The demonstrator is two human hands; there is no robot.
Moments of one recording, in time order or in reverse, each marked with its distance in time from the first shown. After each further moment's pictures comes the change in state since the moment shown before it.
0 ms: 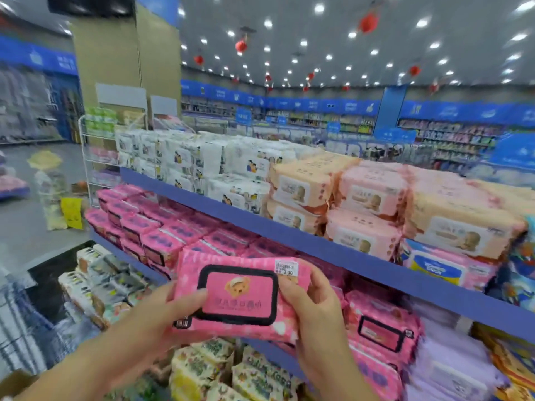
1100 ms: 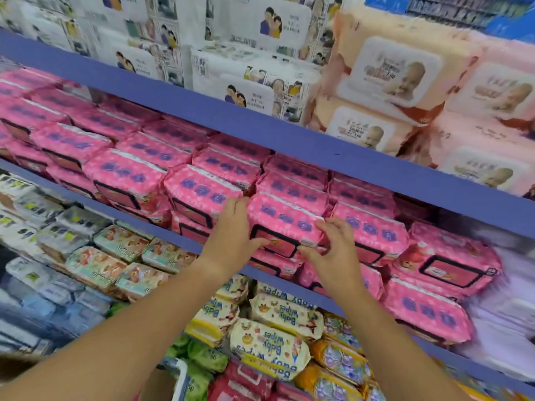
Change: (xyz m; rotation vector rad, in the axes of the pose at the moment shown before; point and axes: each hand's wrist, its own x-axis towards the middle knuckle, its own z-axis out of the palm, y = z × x) left_hand 0.269 -0.166 -0.056 0.912 -0.053 0.115; right_hand 0.165 0.205 -0.046 -1.160 0.271 0.044
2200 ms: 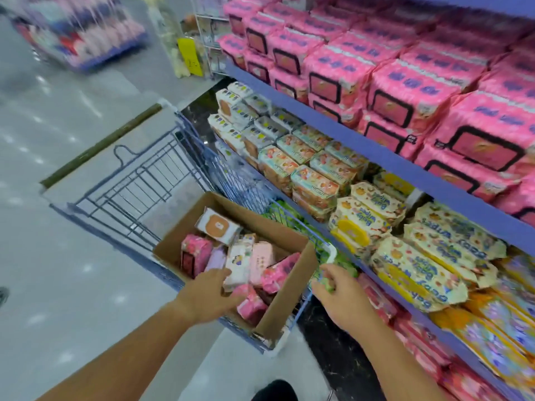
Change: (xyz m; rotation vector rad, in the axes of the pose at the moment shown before) left_hand -0.438 -0.227 -0.057 0.251 -0.346 -0.761; right_hand -0.287 -0.042 0.184 0.029 -0.891 0.060
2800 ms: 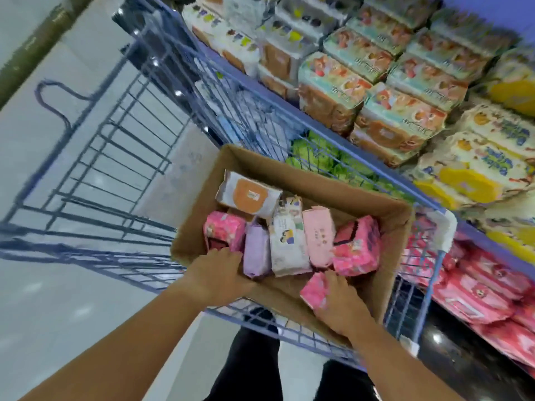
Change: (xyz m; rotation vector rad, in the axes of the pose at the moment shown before) left_hand 0.185 -0.197 -0.020 0.367 -0.353 0.173; right_hand 0.154 -0.001 0.280 -0.304 -0.279 0.462
